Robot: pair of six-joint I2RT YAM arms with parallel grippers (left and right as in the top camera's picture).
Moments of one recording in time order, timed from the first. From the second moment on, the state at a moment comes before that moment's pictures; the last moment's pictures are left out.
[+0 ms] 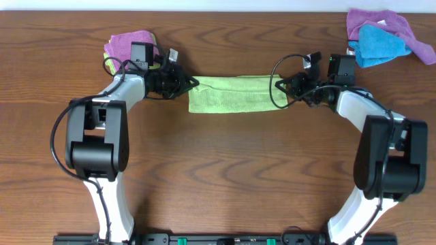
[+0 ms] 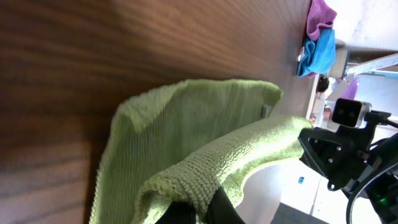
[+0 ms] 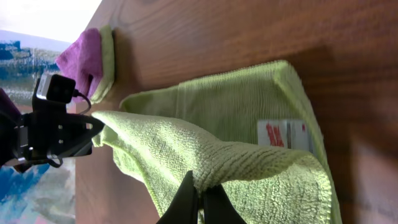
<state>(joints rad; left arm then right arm) -0.08 2.15 1.37 -0.25 0.90 -0.59 -0.07 1.99 1.15 -0.12 -0.83 0.42</state>
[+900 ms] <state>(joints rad) -0.09 2.17 1.50 -0.64 0.84 -0.39 -0.07 1.99 1.17 -0.31 -0.80 0.41</state>
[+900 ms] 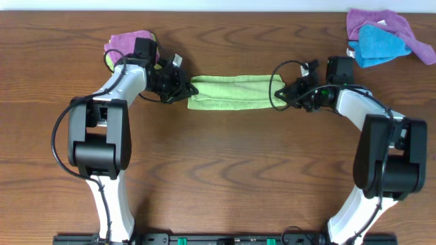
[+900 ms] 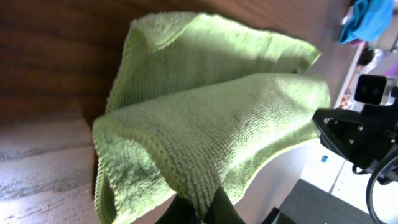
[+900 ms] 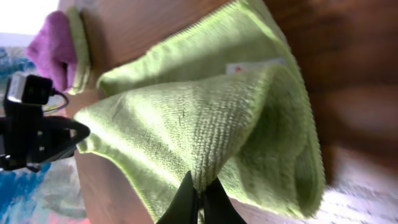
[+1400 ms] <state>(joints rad) -0.11 2.17 1.50 -0.62 0.73 -0.38 -0.07 1.99 1.17 -0.30 -0.76 0.39</state>
